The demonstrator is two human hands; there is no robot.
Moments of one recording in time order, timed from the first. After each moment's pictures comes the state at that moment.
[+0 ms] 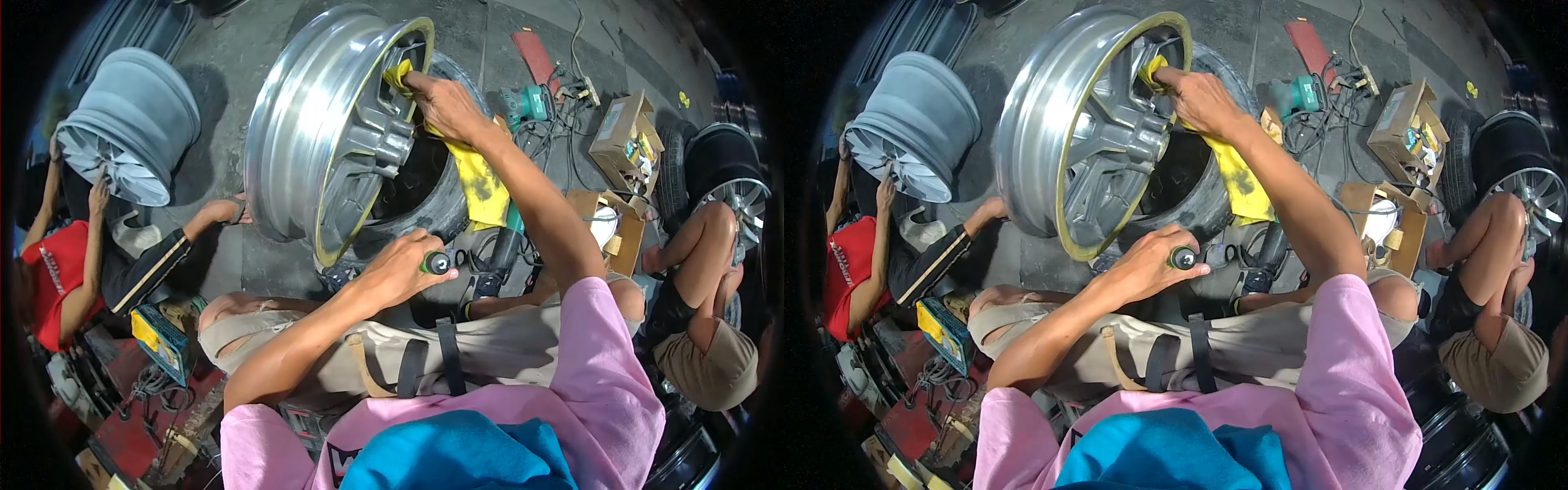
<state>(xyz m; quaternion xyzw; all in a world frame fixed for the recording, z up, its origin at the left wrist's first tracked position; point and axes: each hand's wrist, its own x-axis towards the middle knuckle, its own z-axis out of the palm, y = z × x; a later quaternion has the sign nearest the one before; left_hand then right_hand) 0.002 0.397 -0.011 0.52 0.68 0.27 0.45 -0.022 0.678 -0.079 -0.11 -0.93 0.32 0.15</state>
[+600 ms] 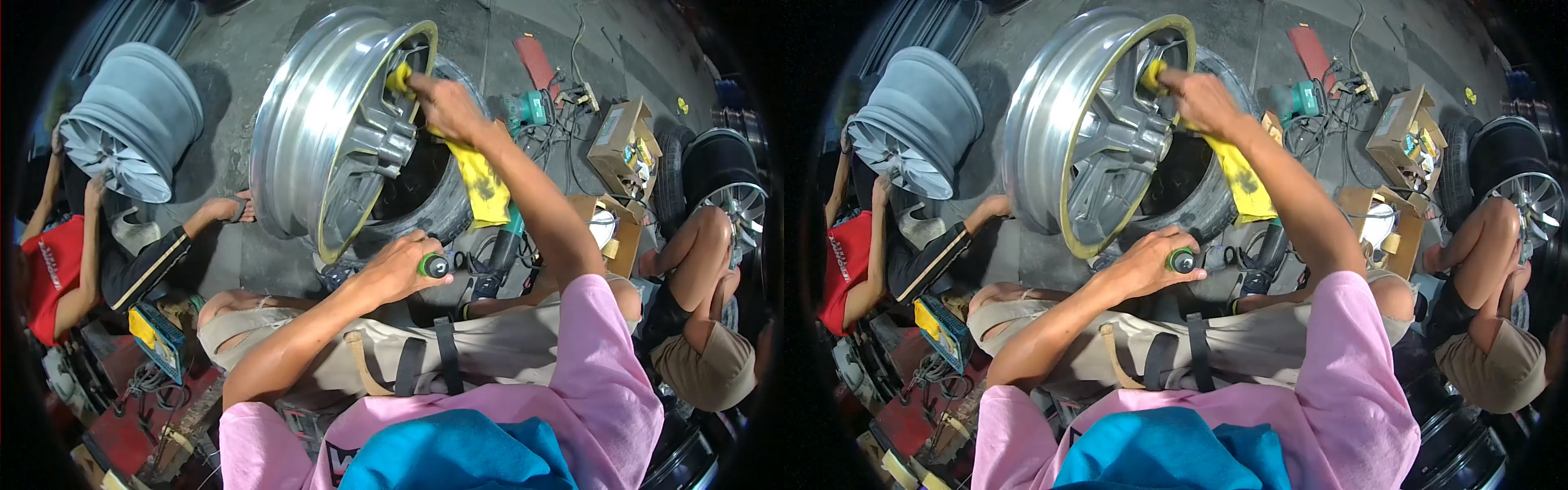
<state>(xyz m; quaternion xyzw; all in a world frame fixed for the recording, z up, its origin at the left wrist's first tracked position) -0.001 0.394 -0.017 0.52 0.67 0.24 0.47 -0.023 0.681 -0.076 -0.11 -0.93 0.32 0.13</state>
